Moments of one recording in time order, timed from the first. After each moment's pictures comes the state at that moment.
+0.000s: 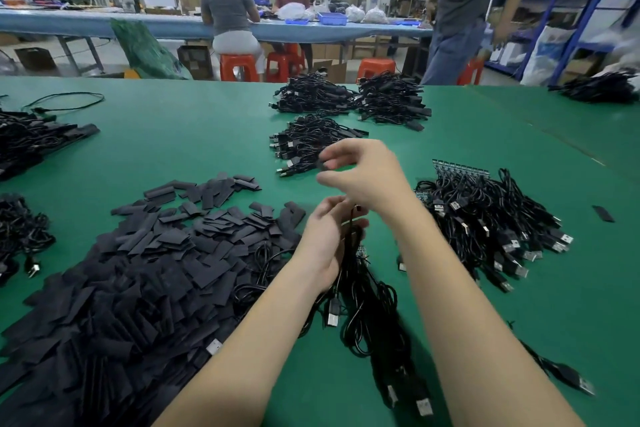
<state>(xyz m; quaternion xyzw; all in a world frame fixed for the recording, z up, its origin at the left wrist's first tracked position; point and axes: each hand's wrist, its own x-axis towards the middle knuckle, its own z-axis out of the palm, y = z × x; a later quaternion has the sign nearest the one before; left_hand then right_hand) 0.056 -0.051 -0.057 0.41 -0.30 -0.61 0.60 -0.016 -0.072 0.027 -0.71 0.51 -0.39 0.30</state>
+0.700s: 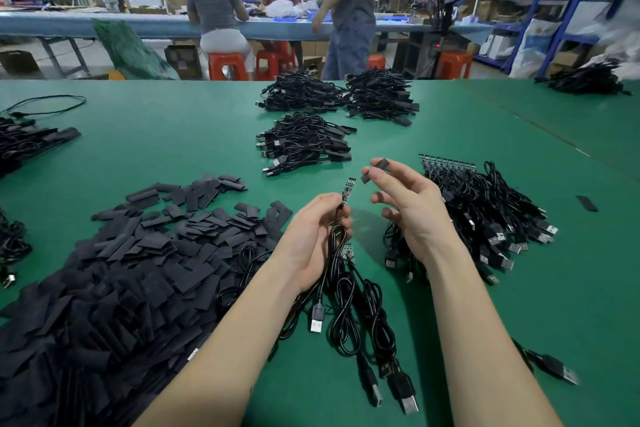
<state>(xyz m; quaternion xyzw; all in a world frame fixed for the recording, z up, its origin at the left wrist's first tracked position) 0.066 -0.046 -0.057 0.35 -0.31 -0.67 0.58 -0.086 -0.066 -0.026 -0.48 0.41 -0.56 0.53</state>
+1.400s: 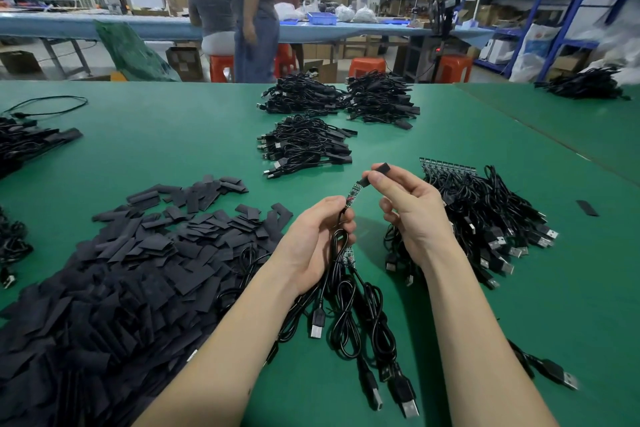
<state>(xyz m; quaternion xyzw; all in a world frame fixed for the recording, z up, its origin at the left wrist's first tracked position) 0.067 -0.039 -0.051 0.31 -0.34 -0.70 0.55 -0.085 -0.067 -0.029 -0.47 0.39 -0.59 0.53</state>
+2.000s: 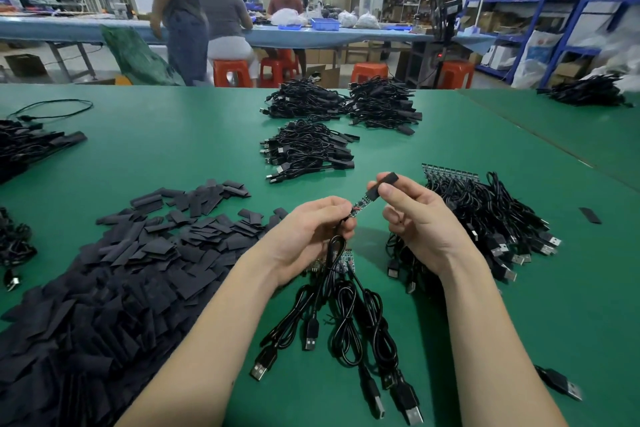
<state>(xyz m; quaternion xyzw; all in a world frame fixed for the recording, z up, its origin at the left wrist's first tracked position) 0.094 -0.046 -0.037 0.32 -0.49 -0.67 0.45 -0.100 -0.066 -0.026 -0.50 0.33 -0.52 0.61</state>
